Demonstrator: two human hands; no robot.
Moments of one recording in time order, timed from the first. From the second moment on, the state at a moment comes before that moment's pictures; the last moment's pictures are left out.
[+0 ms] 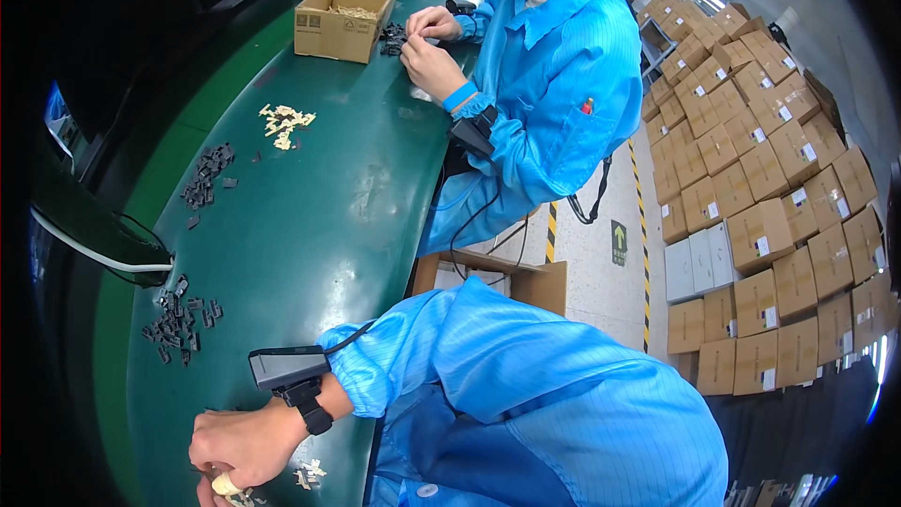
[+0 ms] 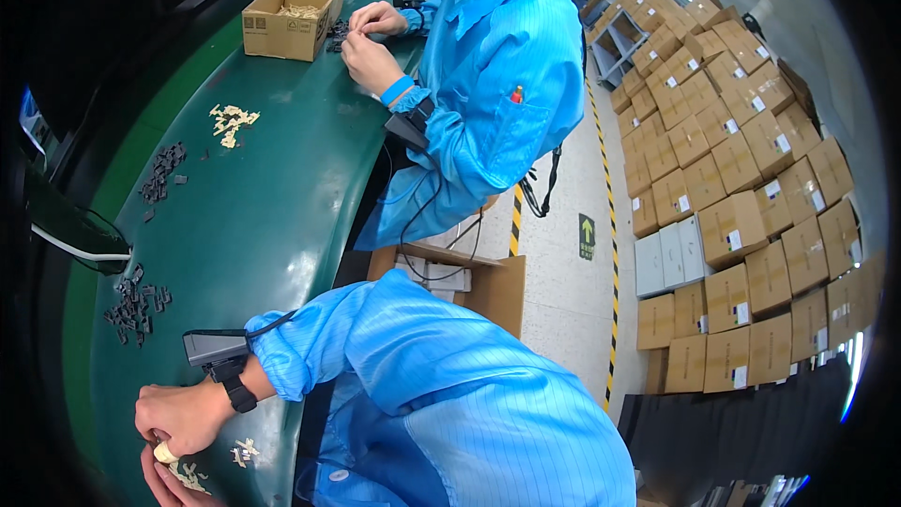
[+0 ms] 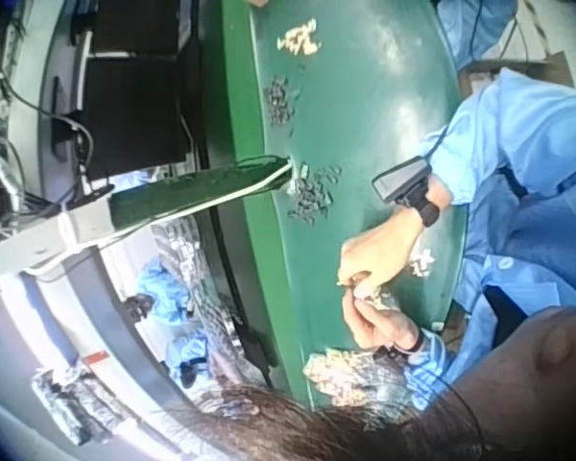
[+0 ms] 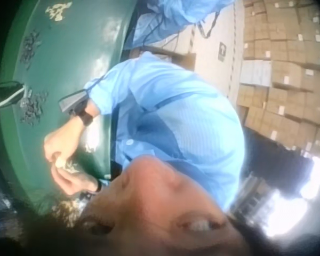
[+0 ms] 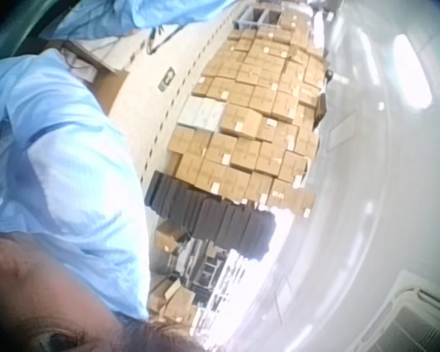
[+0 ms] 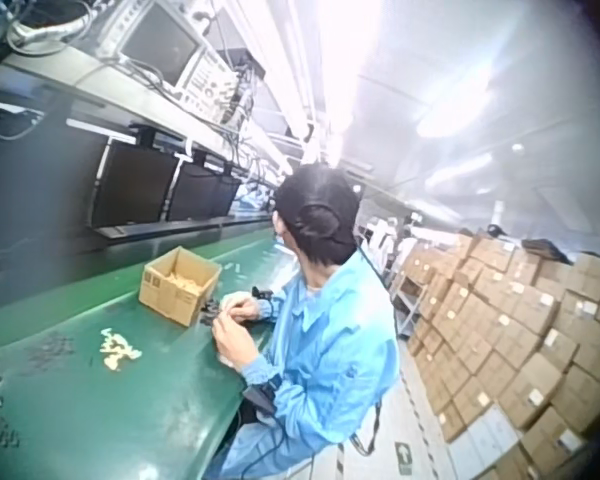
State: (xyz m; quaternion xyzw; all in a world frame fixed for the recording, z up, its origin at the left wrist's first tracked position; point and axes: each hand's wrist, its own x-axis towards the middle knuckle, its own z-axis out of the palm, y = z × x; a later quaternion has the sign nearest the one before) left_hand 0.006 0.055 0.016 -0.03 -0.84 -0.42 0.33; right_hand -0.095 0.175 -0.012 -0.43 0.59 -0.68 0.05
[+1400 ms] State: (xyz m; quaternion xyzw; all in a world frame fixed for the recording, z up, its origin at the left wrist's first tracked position) left_hand 0.005 0.039 0.018 0.07 -0.74 -0.65 0.17; right_hand -0.096 0.197 0.010 -0.38 0.51 -0.69 0.35
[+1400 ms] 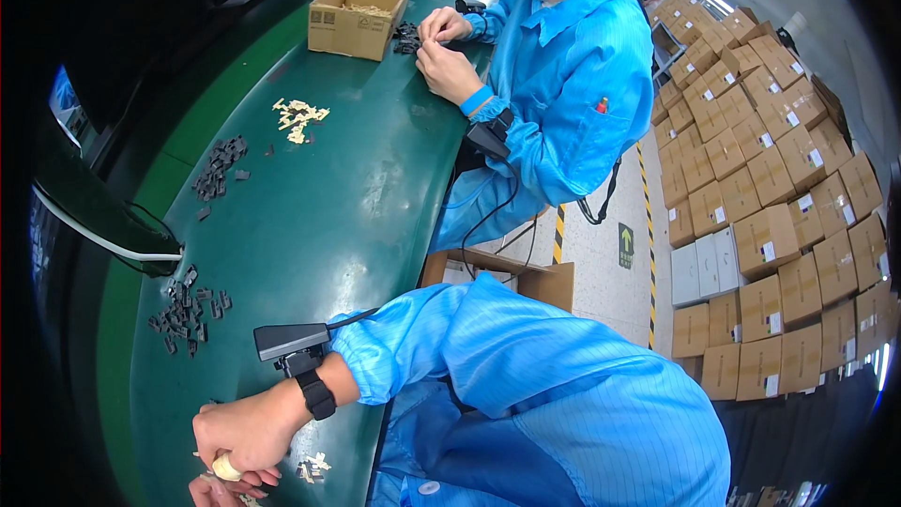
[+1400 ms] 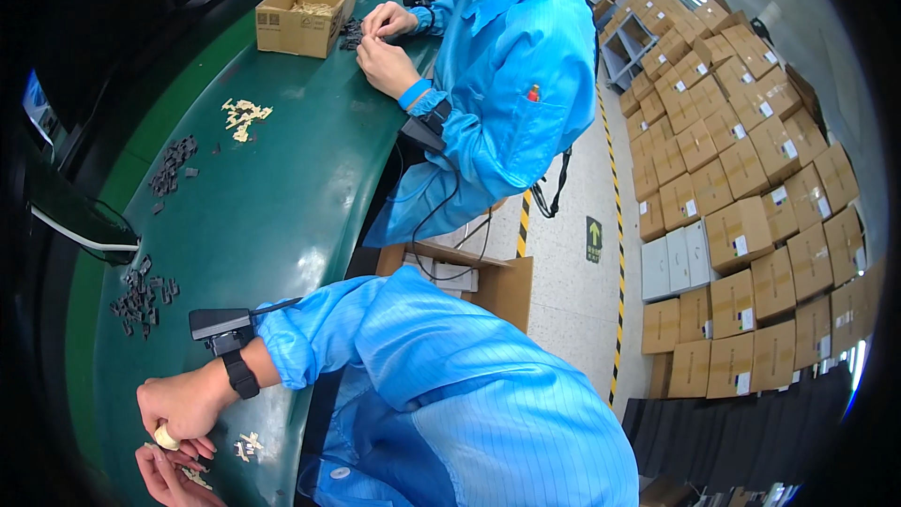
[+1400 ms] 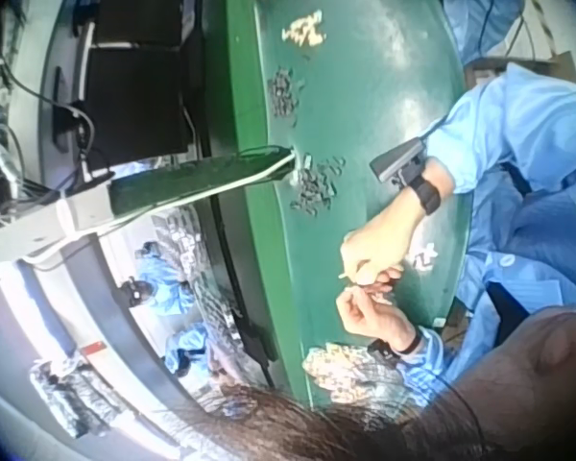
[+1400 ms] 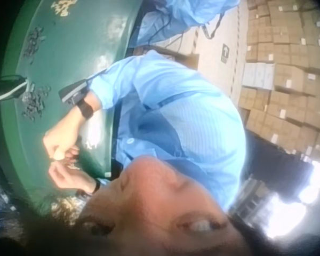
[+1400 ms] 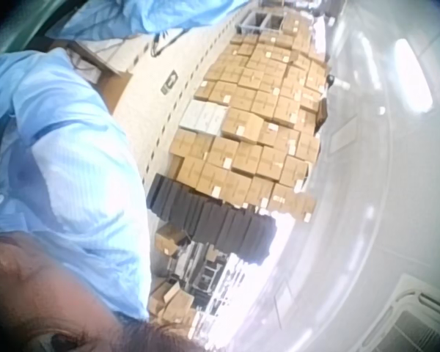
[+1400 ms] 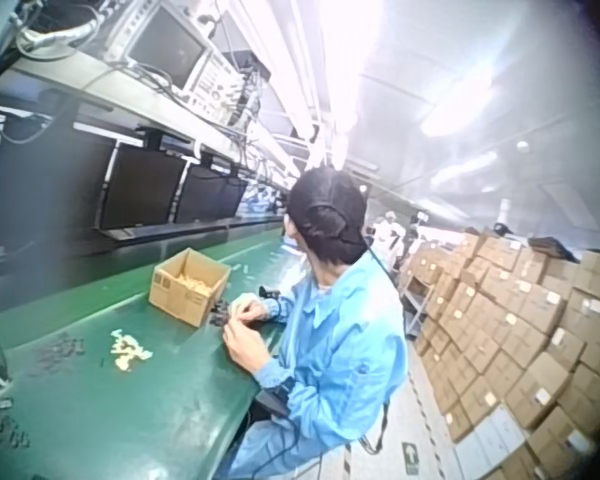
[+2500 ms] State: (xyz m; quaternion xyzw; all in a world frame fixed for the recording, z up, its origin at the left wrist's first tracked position) left_hand 0.005 0.044 0.033 0.09 -0.69 -0.71 0.08; right_hand -0.099 0.191 0.004 -0.29 0.41 -0.74 0.44
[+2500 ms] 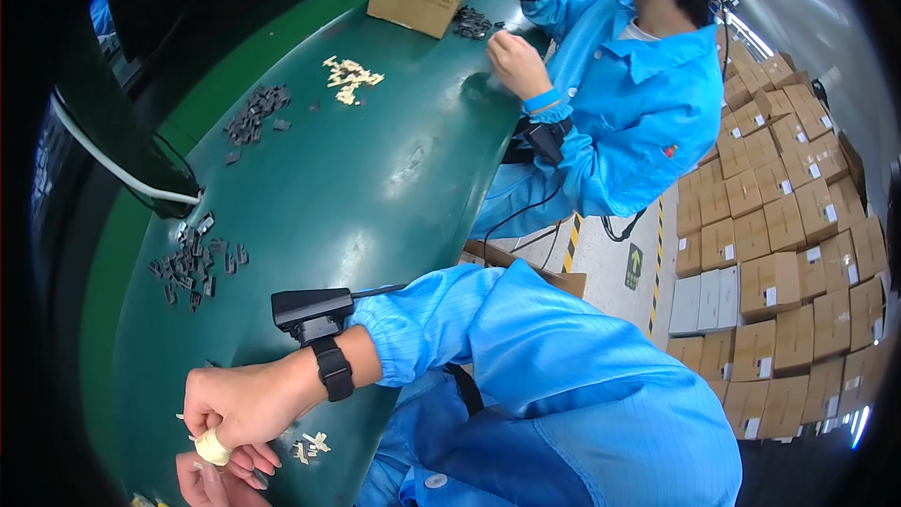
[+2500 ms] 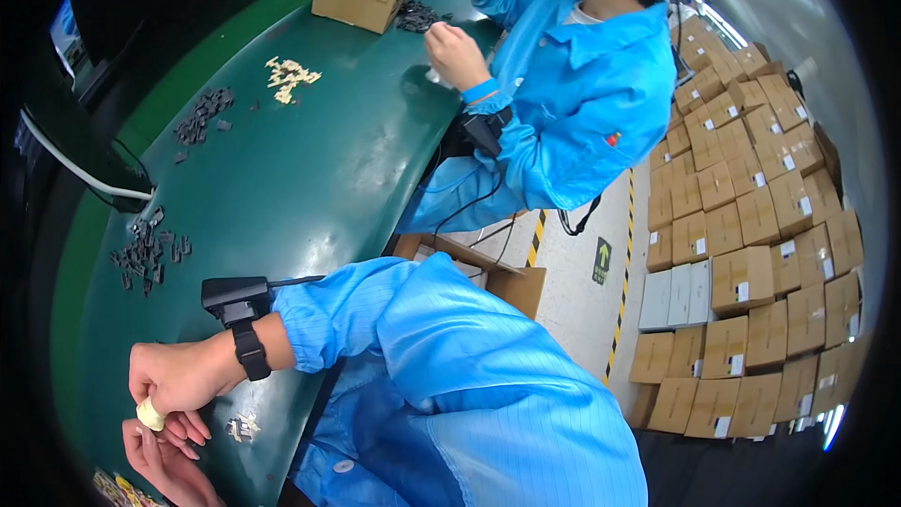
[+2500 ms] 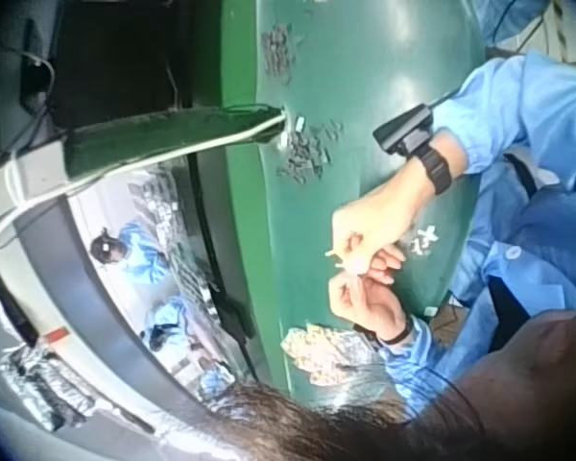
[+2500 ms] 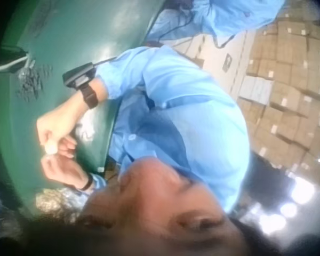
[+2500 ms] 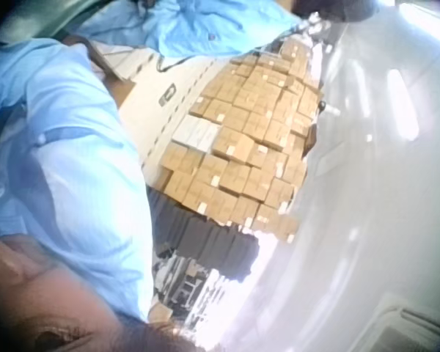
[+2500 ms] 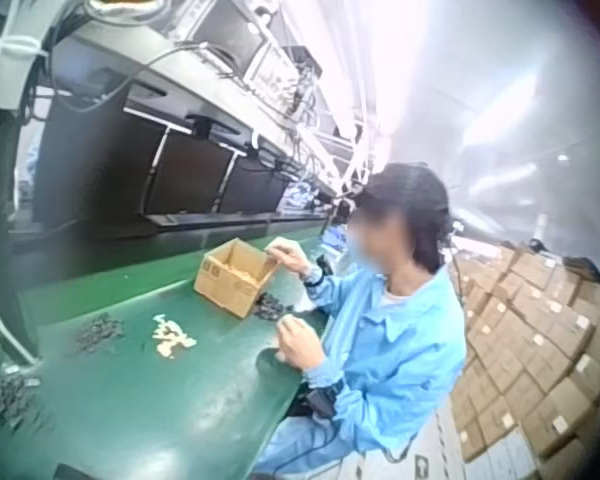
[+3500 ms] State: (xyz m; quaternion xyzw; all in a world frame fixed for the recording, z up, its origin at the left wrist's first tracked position) left_hand -0.006 0.029 0.010 0.04 -0.57 -0.82 0.02; right_hand -0.136 0.201 0.002 -0.25 0.38 -0.71 0.53
